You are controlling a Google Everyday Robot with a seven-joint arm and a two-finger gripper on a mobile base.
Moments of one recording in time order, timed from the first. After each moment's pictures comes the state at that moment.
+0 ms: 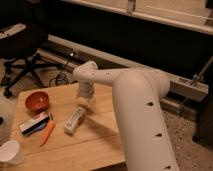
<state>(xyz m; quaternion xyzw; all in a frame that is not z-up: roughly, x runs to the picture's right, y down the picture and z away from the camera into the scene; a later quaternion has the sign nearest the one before) -0.128 0.083 0.895 -0.28 -0.22 -0.42 0.83</state>
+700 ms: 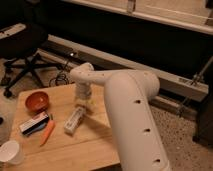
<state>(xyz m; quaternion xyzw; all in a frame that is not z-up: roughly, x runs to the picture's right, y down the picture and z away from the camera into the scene) -0.142 0.098 0.908 -0.31 -0.23 -0.45 0.80</state>
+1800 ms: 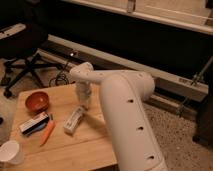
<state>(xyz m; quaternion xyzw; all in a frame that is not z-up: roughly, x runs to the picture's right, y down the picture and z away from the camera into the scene) -0.139 0.095 0.919 -0.33 -0.22 -0.45 0.80</state>
